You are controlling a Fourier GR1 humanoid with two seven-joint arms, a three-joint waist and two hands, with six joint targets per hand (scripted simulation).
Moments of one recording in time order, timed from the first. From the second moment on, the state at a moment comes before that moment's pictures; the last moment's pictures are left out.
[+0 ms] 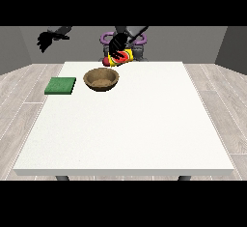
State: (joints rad) left arm -1.03 0.05 -0.81 -0.55 -1.65 0.09 0.36; right arm -0.21 -0.40 -0.35 -0.99 -0.21 0.47 -0.32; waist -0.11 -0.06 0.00
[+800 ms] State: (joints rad) left arm -0.79 0.02 -0.20 -0.83 -0.98 0.43 0.33; right arm -0.17 -0.33 -0.35 -1.02 -0.24 0.42 -0.27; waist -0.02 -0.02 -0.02
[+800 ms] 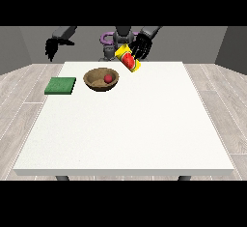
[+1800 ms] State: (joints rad) left arm -0.41 0.05 -0.03 -1.16 -0.14 0.15 -0.25; right arm -0.34 -0.09 -0.28 -0.94 -0.14 0.05 -0.30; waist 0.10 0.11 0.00
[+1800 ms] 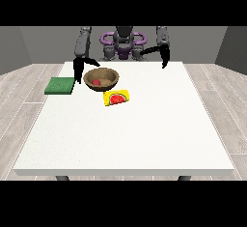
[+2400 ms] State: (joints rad) left arm -0.40 0.11 0.01 -1.25 -0.11 0.08 -0.23; right arm -0.45 -0.12 -0.30 -0.67 -0.15 0.06 -0.48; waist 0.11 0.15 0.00
